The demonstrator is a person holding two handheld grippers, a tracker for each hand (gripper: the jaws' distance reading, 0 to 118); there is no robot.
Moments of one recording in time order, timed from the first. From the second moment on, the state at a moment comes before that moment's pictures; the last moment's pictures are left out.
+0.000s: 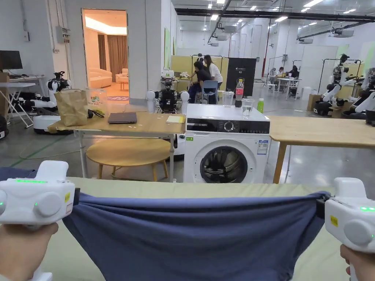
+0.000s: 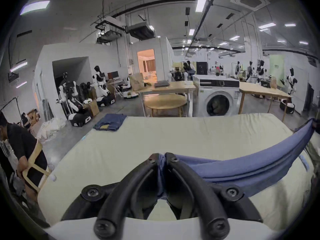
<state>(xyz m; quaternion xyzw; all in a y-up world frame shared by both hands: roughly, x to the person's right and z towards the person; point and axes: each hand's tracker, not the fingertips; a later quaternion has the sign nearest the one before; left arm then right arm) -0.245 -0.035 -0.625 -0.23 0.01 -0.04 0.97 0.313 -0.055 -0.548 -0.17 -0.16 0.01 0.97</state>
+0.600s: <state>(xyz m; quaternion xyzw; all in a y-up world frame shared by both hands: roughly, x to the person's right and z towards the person) -0.298 -0.221 -0.349 -0.40 -0.03 0.01 0.92 0.291 -0.239 -0.293 -0.36 -0.12 0.05 0.92</state>
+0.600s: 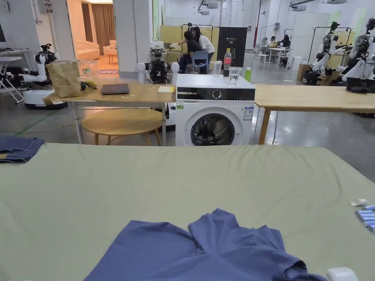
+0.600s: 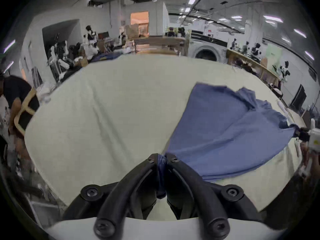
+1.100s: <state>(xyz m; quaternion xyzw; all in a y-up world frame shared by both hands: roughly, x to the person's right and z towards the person) -0.195 -0.108 -0.282 -0.09 -0.06 -0.04 0.99 0.177 -0.100 -0.244 -0.11 -0.02 0.01 0.99</state>
